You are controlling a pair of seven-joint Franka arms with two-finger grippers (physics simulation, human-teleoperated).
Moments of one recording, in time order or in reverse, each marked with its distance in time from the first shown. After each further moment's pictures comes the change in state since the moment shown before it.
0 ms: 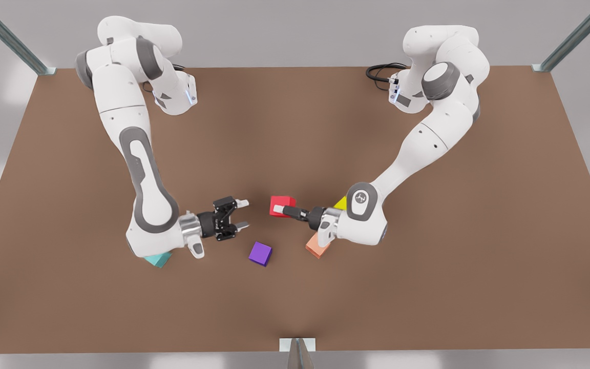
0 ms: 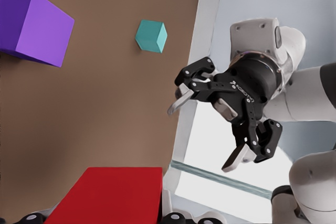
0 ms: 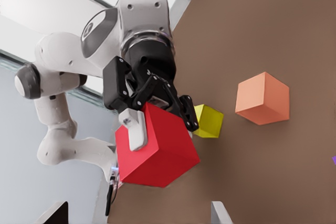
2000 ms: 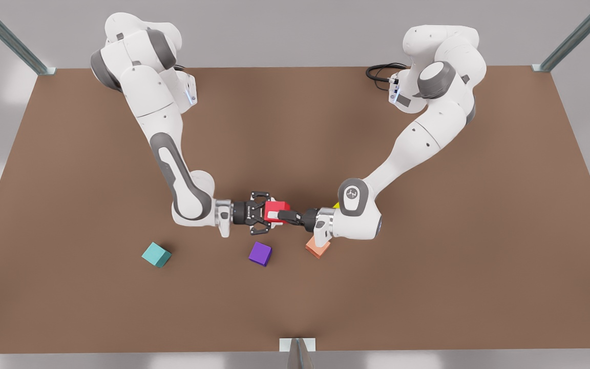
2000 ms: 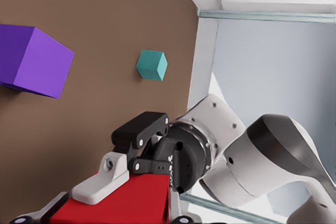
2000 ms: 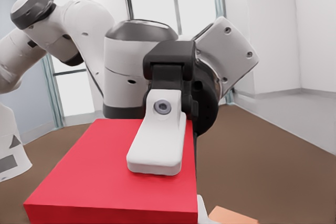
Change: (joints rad) left arm -0.039 0.006 -0.009 0.007 -0.018 0.161 0.030; right arm 0.129 -0.009 0.063 -0.261 0.544 0.309 -1.200
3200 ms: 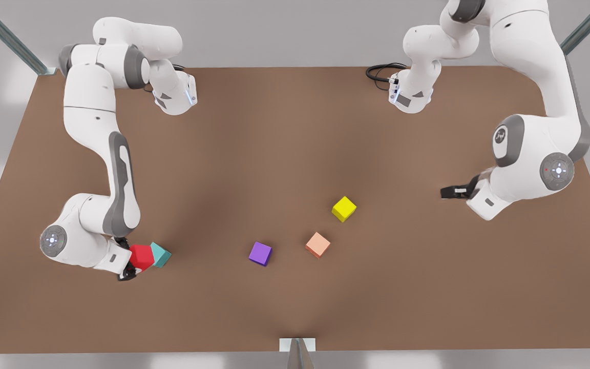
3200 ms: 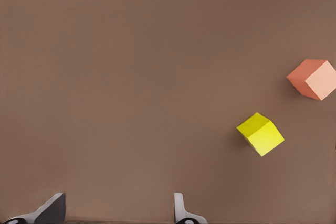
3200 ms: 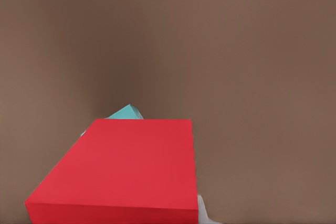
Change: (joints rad) left arm 0.015 -0.854 0.804 -0.280 0.683 -0.799 -0.309; right arm -0.192 0.027 -0.294 0.356 -1.480 0.076 0.150
